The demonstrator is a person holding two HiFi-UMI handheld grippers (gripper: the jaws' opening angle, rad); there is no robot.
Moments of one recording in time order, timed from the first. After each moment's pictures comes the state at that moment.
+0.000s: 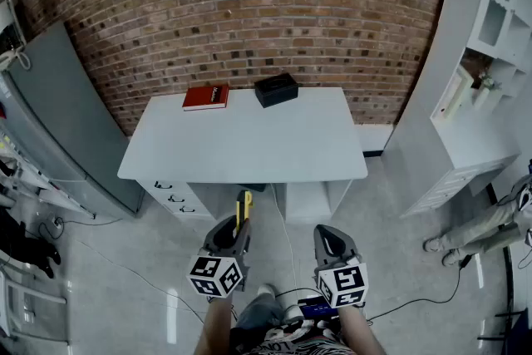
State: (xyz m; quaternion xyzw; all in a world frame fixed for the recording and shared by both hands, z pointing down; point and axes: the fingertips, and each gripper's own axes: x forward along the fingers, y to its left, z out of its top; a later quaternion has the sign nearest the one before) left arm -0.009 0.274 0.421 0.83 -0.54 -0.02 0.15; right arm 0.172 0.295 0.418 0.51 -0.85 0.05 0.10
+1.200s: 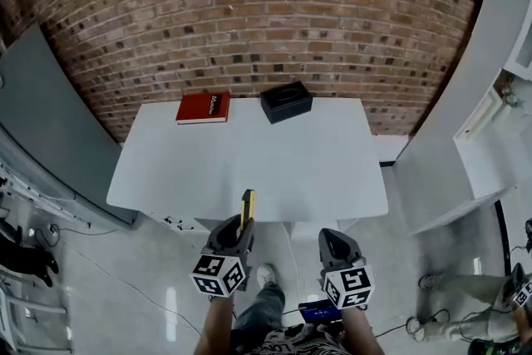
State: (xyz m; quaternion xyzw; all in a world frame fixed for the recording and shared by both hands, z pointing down) left arm -0.041 0.080 0.457 0.83 -0.53 0.00 0.18; right arm 0.143 0.104 0.464 0.50 -0.85 0.10 0.11
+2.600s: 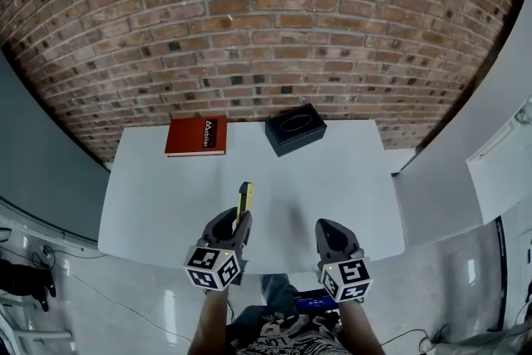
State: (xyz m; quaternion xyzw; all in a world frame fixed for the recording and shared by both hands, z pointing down) left arm -0.110 -0.142 0.467 0.84 -0.51 0.01 0.20; right arm 0.071 -0.115 0.460 0.52 -0.84 0.11 0.12
